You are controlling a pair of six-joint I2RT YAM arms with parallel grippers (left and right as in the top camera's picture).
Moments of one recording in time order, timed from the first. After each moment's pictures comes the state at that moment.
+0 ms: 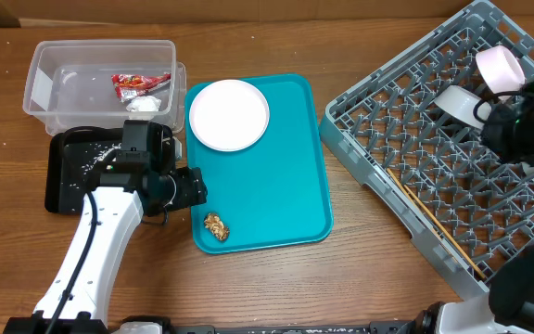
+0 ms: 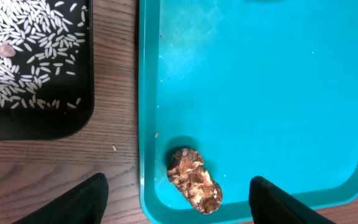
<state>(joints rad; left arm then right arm) -0.05 1.39 0.96 -0.89 0.21 -0.28 -0.37 1.68 1.55 -1.23 -0.12 0.20</state>
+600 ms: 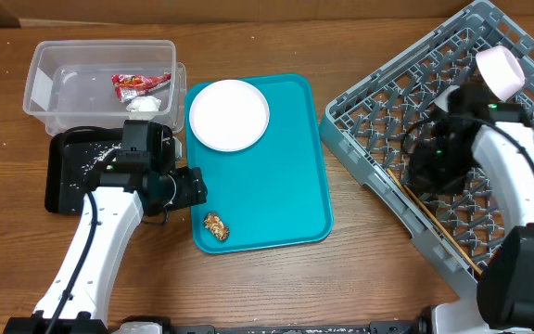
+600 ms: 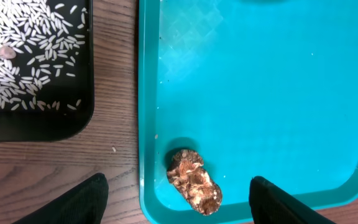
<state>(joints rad) -0.05 1.39 0.96 -0.89 0.21 -0.28 -0.09 1.68 1.28 -1.22 -0.19 0.29</state>
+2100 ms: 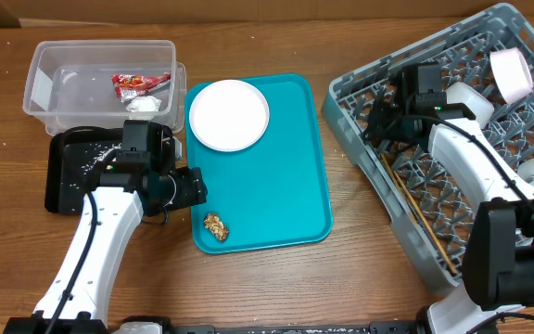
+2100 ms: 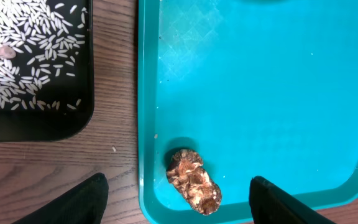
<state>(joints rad) -0.05 1.39 0.96 -0.89 0.21 -0.28 0.09 1.79 1.24 -0.48 -0.19 0.33</state>
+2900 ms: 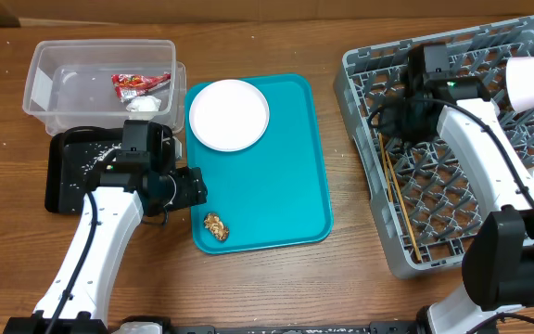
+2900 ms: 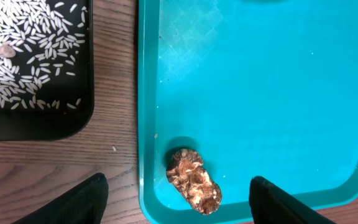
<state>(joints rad) -0.05 1.39 0.96 -0.89 0.21 -0.28 0.09 1.79 1.46 -0.98 -0.05 0.33</state>
